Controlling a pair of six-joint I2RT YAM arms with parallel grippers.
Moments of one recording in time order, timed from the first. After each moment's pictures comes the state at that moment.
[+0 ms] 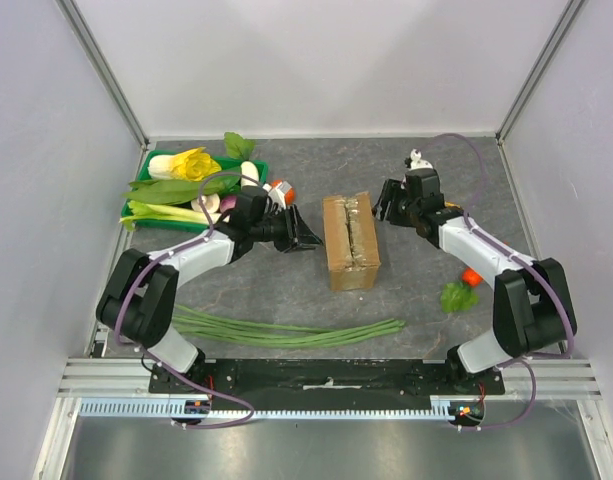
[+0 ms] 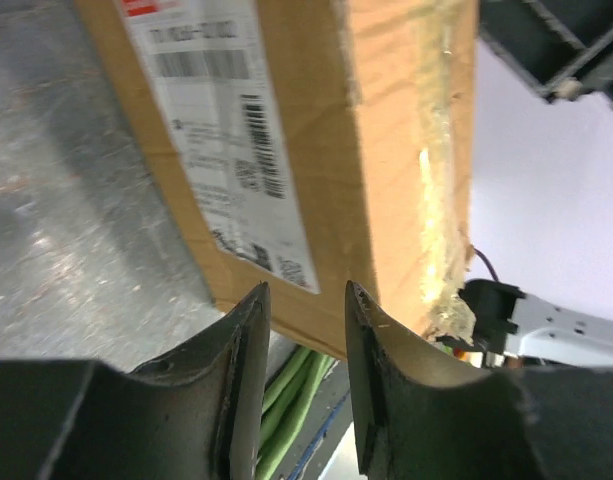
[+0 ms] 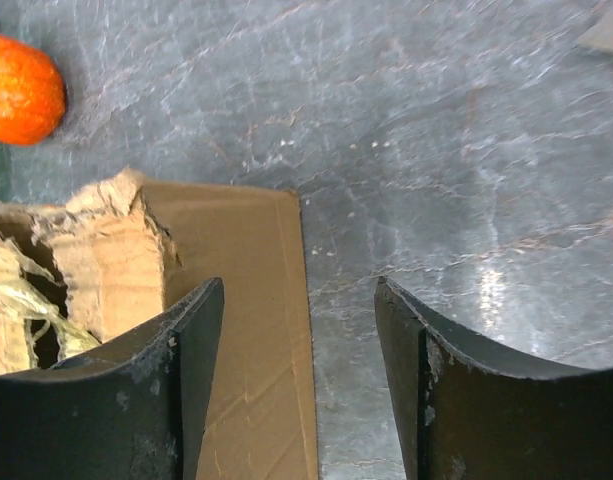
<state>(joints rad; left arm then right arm) -0.46 1.59 0.88 0.12 0.67 -0.79 0.30 1.51 0.96 -0.12 -0.03 0.46</state>
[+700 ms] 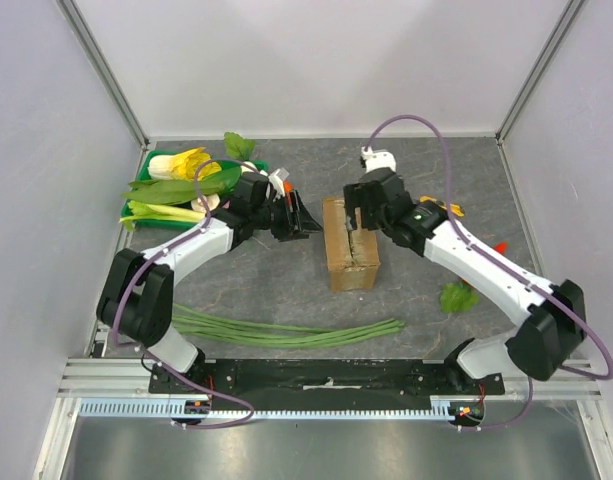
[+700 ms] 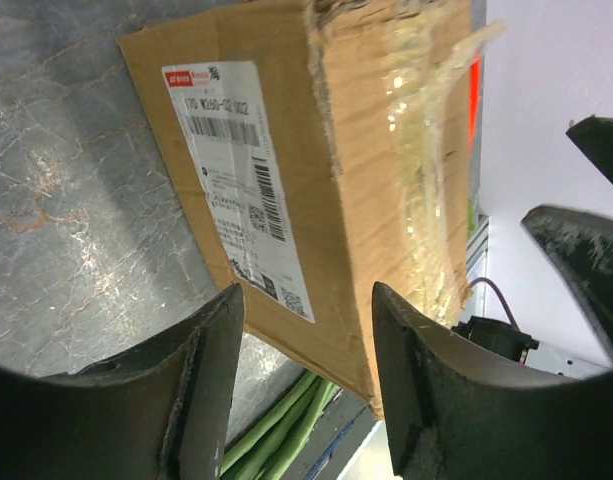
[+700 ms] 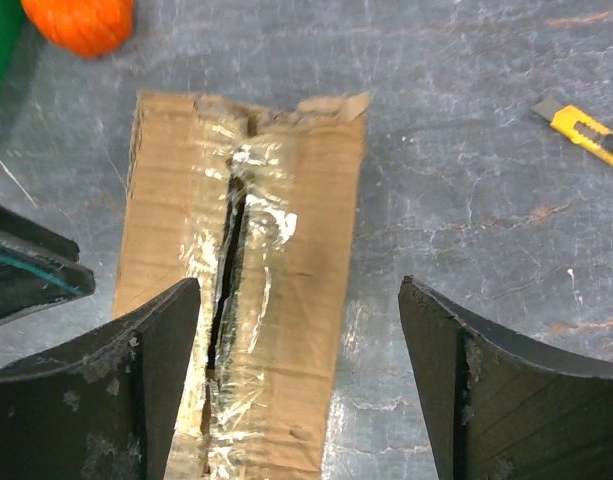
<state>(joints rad) -0.46 1.57 1.03 -0.10 0.51 -0.73 0.65 1.38 1.22 -0.50 0.36 0.32</state>
